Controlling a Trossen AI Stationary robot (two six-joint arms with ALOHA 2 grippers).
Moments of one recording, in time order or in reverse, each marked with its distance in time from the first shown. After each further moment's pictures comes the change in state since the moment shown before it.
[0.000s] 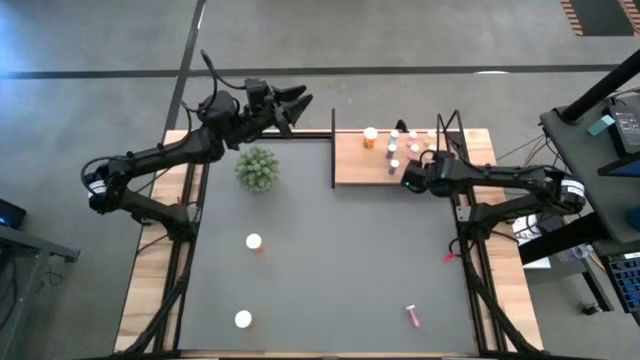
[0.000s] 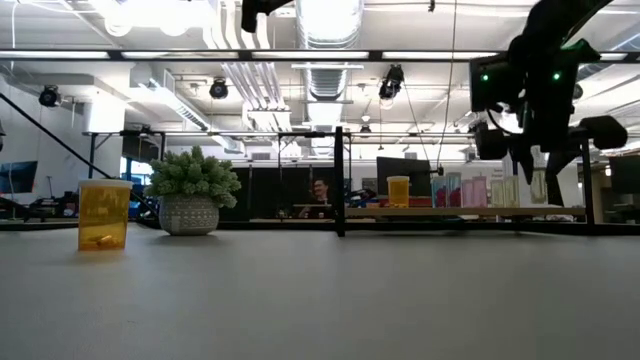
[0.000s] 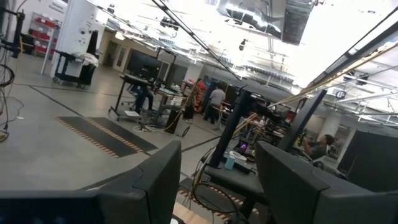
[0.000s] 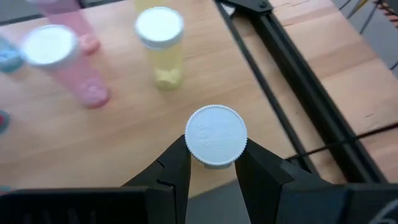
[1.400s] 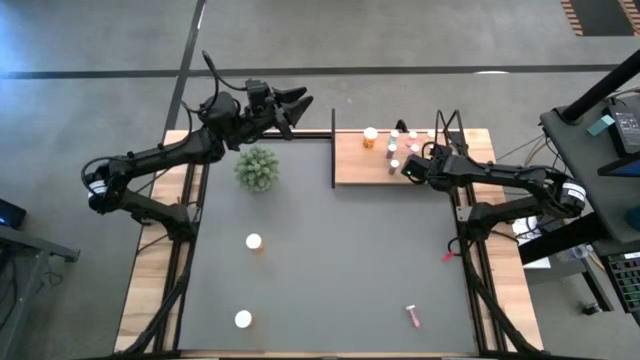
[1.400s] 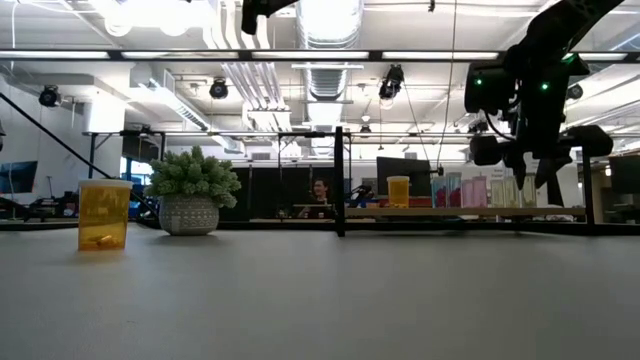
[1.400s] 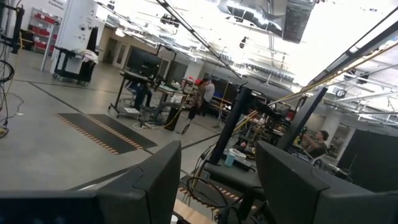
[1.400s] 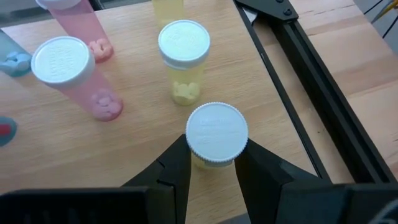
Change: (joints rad) left arm 0.000 -0.001 -0.010 -0.001 0.000 -0.008; right arm -0.111 -0.001 -0.030 0.172 -0.049 -0.227
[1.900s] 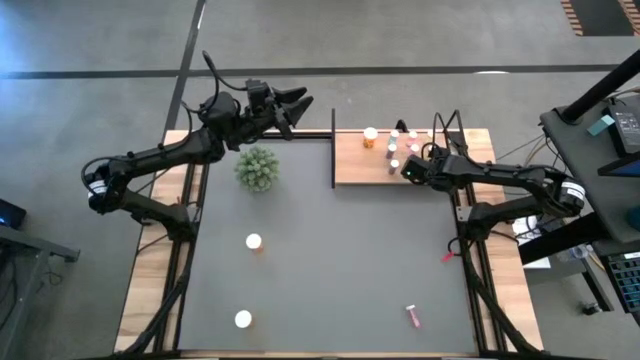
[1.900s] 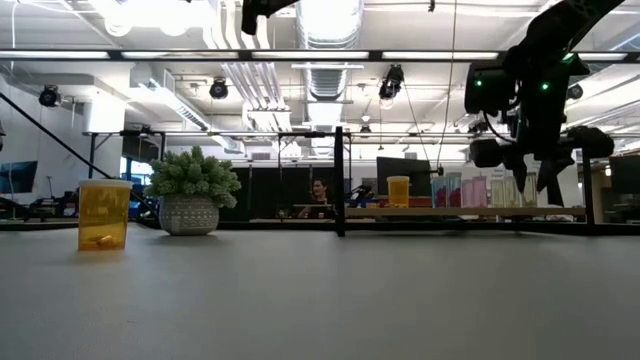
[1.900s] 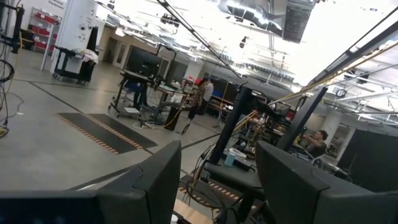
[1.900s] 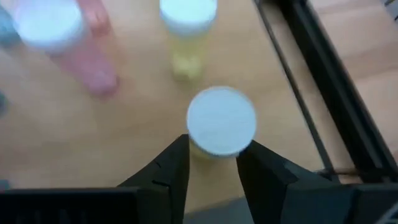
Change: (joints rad) left arm 0.000 0.000 -0.001 0.000 0.000 0.000; right arm 0.000 0.000 -0.003 -0.003 -0.042 -0.025
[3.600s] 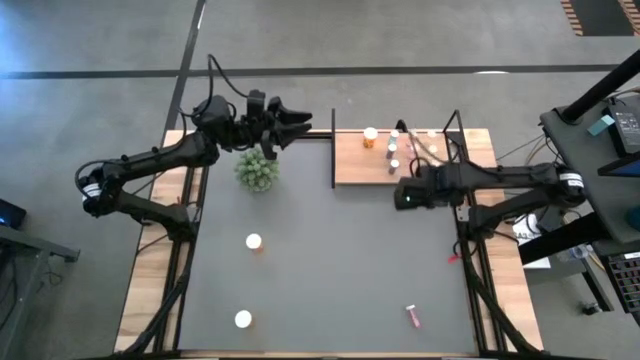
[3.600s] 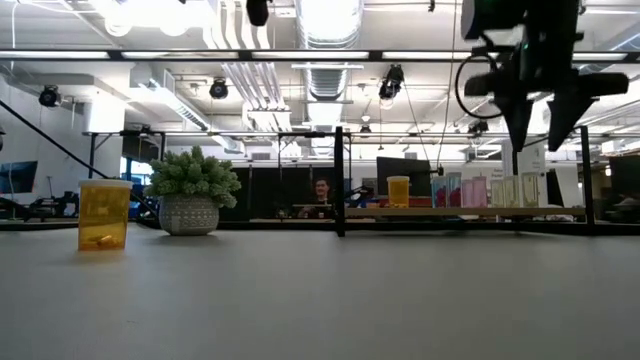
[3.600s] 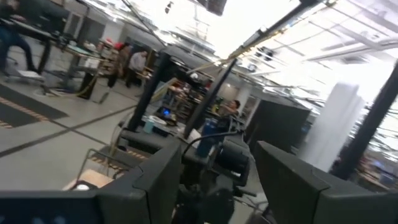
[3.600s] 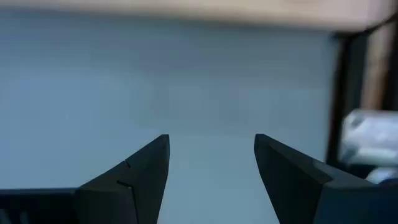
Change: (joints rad) left arm -0.005 -0.054 -0.048 -0.002 0.365 -0.137; right arm 0.407 -0.006 0.326 -0.434 -0.396 0.135
